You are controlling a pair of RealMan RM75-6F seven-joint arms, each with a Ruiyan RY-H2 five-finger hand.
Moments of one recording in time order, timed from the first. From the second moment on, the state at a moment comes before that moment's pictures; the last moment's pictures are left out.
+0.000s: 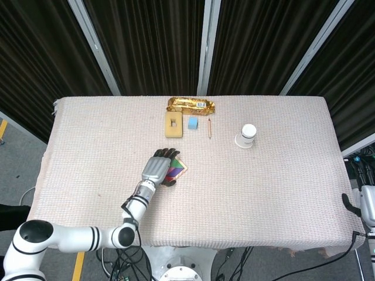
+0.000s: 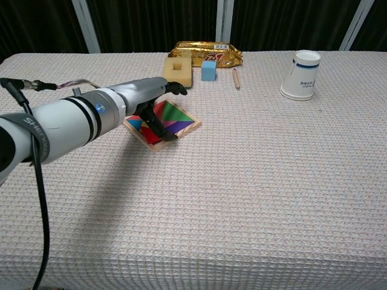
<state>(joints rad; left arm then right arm) -0.94 -1.83 -0.27 -1.43 0.65 1.01 0.55 0.10 -1.12 0.12 -1.42 -1.35 1.39 0.03</state>
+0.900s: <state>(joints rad) -0.95 -1.84 -0.29 -1.41 0.63 1.02 0.56 0.10 -1.13 0.12 -1.40 -1.35 1.38 0.04</state>
